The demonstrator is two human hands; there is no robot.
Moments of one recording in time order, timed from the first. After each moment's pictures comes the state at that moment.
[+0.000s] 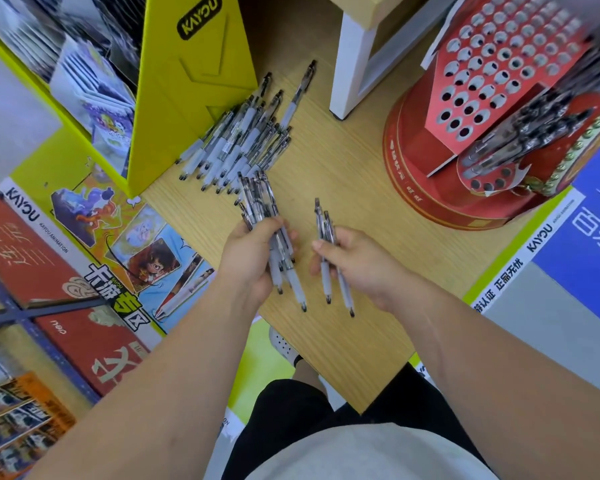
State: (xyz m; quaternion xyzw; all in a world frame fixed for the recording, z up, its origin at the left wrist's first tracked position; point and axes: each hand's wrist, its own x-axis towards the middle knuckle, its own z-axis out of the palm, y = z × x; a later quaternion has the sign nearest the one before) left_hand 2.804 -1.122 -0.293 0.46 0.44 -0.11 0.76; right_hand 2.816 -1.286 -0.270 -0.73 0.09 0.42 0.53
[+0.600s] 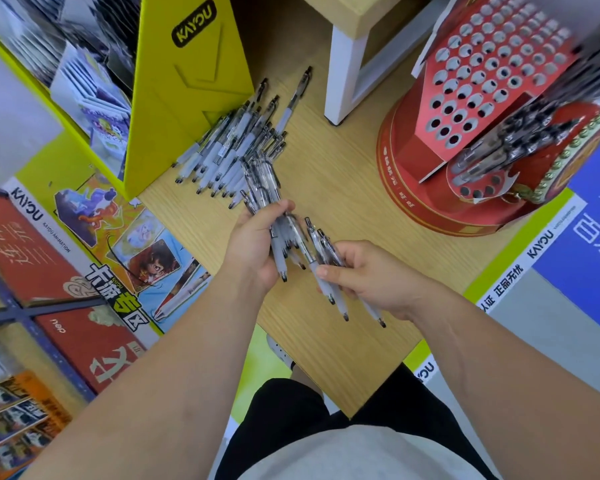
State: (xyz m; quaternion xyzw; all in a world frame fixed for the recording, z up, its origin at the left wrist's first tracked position) left_hand 2.823 -1.141 -0.286 0.42 0.43 -0.09 0.79; right_hand 2.816 -1.321 -0.268 -0.69 -0.02 0.46 0.55
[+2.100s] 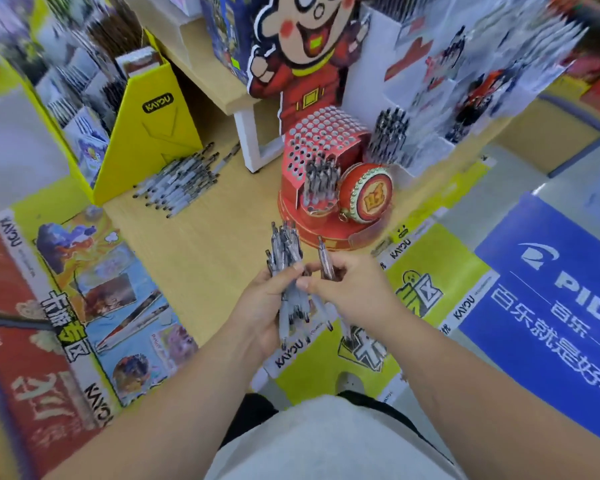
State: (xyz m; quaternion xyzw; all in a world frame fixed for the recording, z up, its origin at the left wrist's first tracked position) left_hand 2.704 -1.354 -0.179 0.43 0.34 -0.14 0.82; right_hand 2.746 -1.499 -0.159 -0.81 -0.04 0.23 0.54
